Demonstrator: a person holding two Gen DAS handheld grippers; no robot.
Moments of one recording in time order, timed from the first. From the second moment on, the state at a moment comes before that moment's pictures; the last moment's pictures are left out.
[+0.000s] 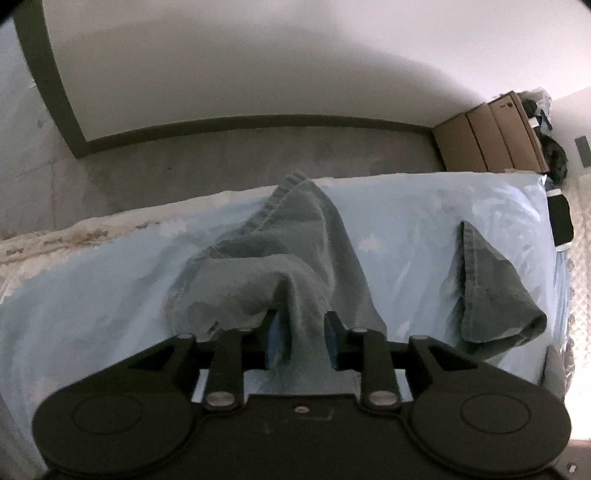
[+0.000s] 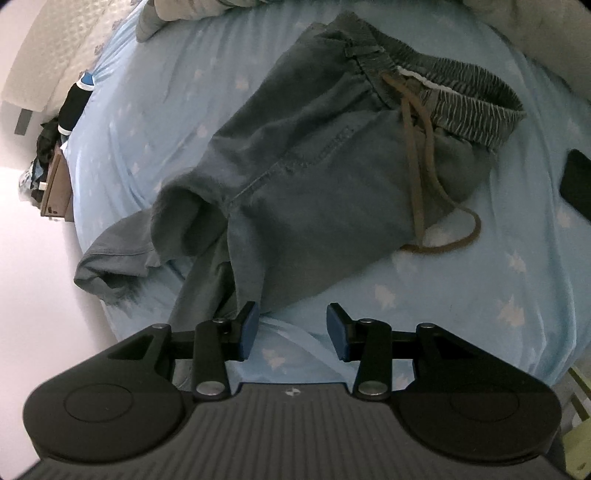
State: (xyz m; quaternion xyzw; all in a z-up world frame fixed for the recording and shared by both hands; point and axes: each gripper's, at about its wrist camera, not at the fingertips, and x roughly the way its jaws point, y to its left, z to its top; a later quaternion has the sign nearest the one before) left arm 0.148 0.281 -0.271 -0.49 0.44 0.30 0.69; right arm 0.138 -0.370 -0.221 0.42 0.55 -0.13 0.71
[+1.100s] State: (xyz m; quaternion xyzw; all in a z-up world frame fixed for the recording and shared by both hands) left arm 0.167 0.299 -0.304 -0.50 0.46 0.30 0.66; right arm 0.239 -0.238 -0.362 0.39 0.60 -0.11 0.69
